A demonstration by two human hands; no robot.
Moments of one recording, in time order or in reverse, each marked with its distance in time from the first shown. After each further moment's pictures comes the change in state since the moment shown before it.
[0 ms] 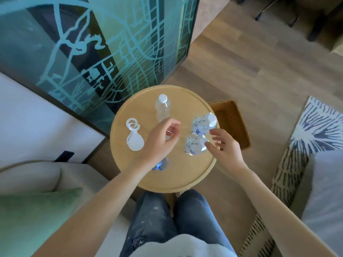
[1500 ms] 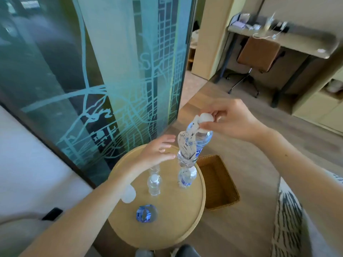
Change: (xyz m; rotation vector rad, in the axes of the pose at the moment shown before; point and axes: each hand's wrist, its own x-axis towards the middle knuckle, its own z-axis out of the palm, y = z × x) left_hand 0.056 0.121 -0.063 -0.045 -0.276 -0.063; right_hand 0.010 -0.258 -0.165 -0.377 -0.049 -0.733
